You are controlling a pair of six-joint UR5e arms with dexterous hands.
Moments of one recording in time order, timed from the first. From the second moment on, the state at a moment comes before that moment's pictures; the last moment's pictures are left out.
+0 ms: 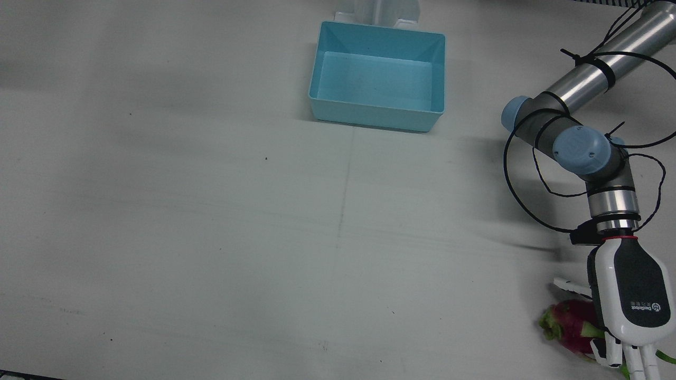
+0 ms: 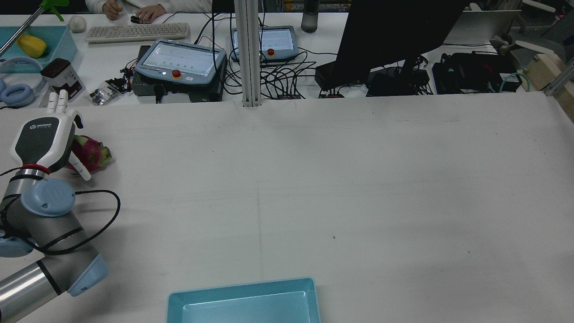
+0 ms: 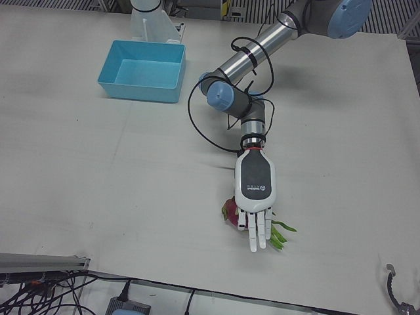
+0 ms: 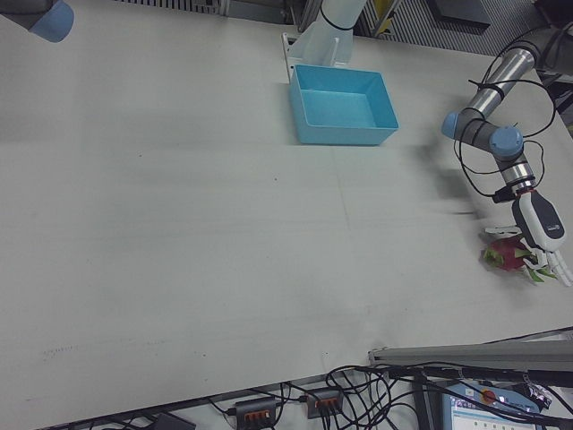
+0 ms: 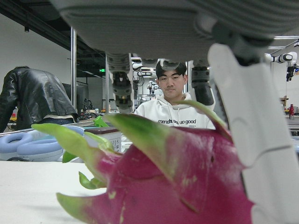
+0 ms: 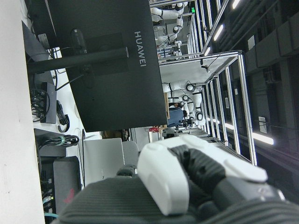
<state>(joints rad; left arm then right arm) -0.75 -2.06 -1.35 0.43 0.71 1.45 1.49 -1.66 1.68 -3.22 -1.55 0.16</state>
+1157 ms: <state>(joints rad) -0.74 -2.07 -1.29 0.35 0.71 1.52 1.49 -1.66 1.68 -3.22 -1.55 0.16</state>
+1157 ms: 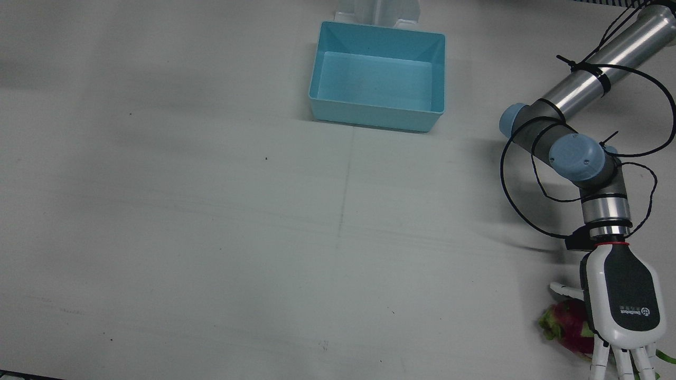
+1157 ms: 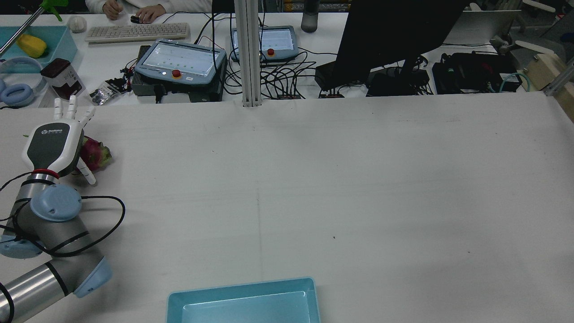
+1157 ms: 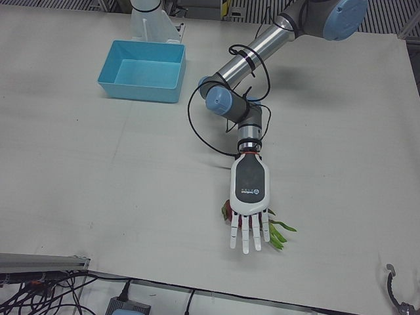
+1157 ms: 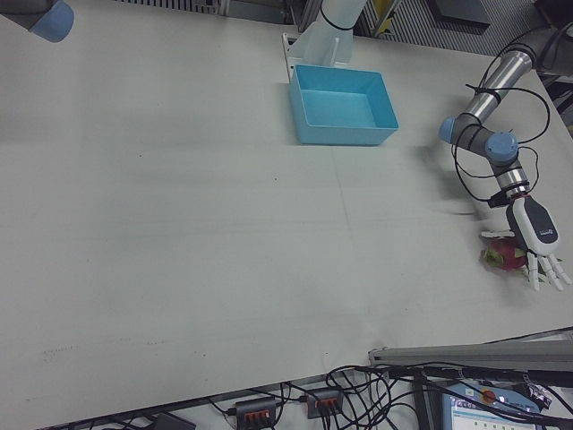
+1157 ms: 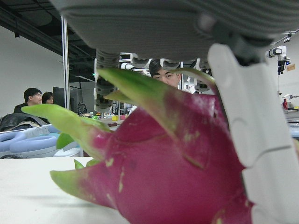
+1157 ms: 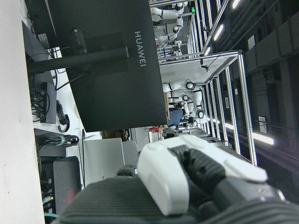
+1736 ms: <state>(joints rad) -0.74 -2.07 -1.24 0.32 0.70 1.52 1.49 -1.66 1.68 -3.22 -1.55 0.16</state>
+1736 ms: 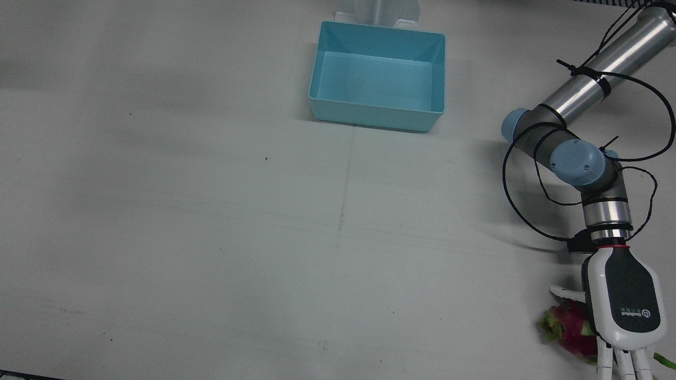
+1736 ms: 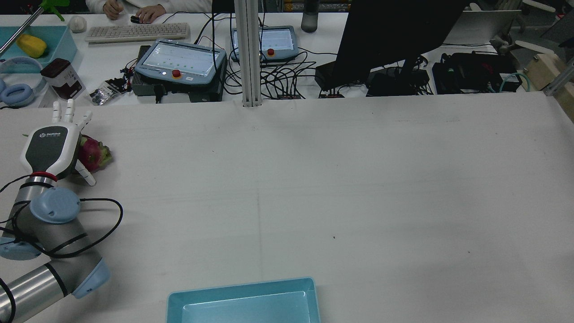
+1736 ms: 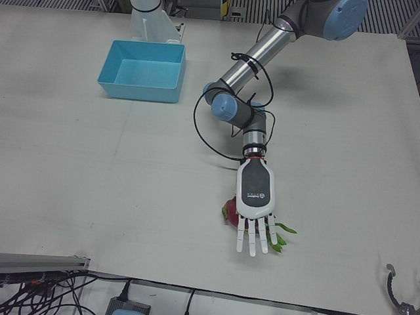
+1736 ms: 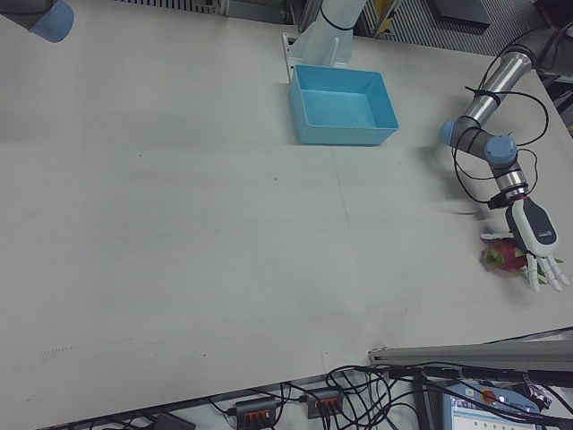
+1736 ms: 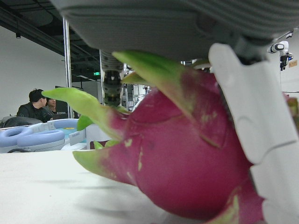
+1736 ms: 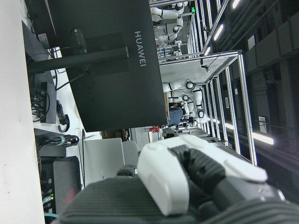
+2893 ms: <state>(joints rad) -0.74 -2.09 -1.24 0.24 0.71 1.62 1.49 -1.66 1.68 -3.22 -1.55 0.16</state>
